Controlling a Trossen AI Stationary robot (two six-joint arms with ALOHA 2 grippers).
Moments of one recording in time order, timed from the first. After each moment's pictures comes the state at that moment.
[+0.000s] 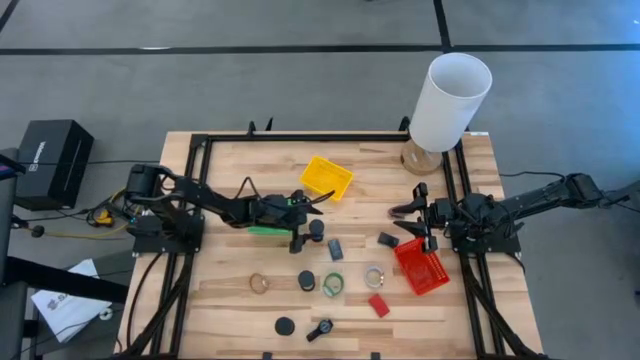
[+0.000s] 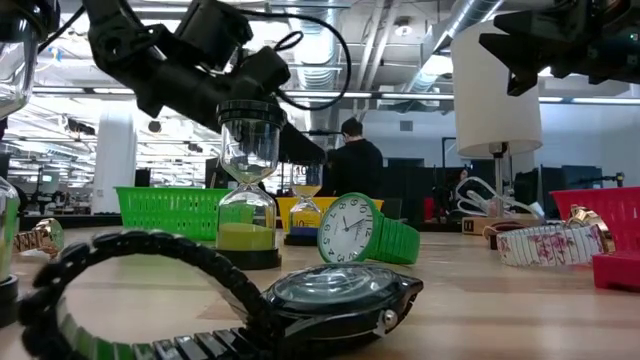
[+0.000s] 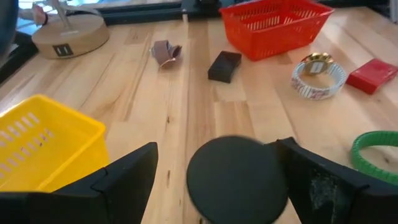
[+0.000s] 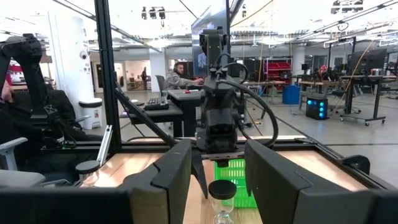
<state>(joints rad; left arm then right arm) 0.00 1.67 0.62 0.64 -0.04 0.07 0.19 0.58 0.06 0.71 0.17 0.00</state>
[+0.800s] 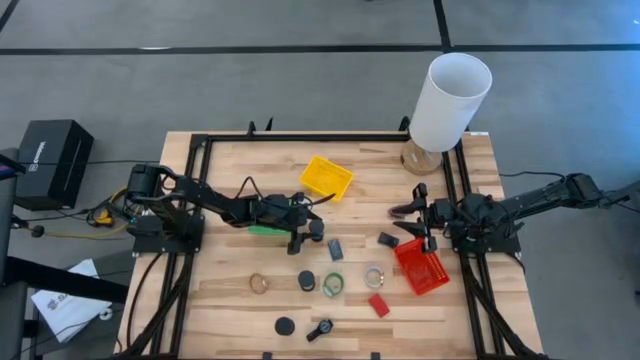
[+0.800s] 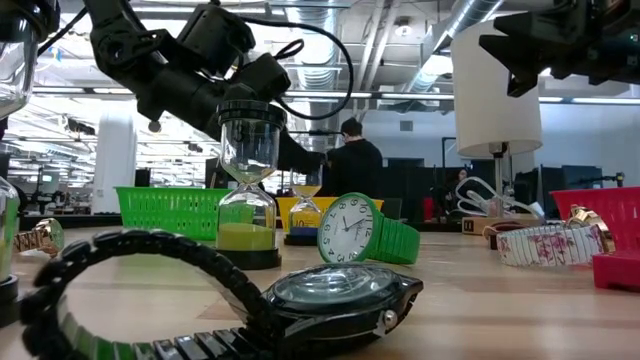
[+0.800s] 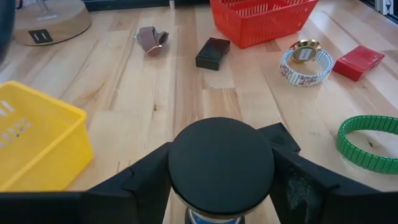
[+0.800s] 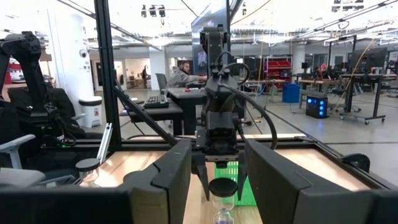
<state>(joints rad) 0.01 1.68 0.62 0.61 0.02 0.07 0.19 0.58 0.06 0.69 0.17 0.00</state>
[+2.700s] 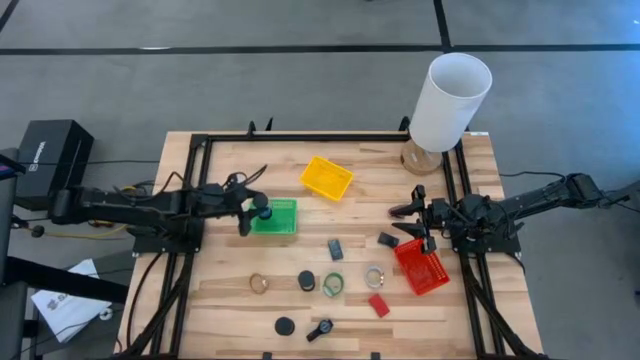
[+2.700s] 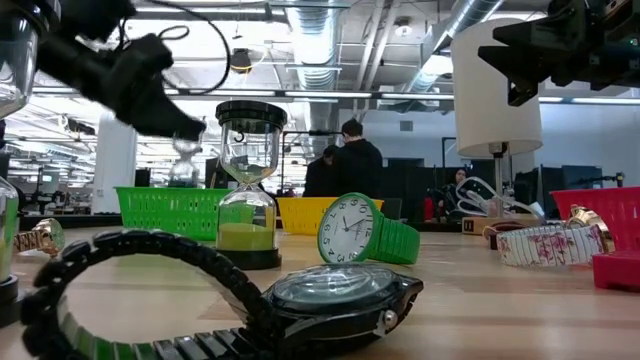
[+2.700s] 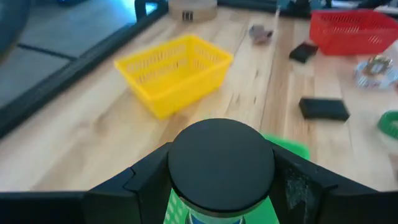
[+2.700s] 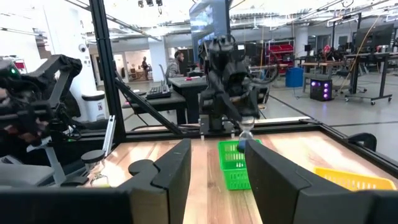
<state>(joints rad) 0.09 0.69 0.24 0.01 -0.26 -0.13 0.19 0.58 0.06 0.64 0.17 0.06</state>
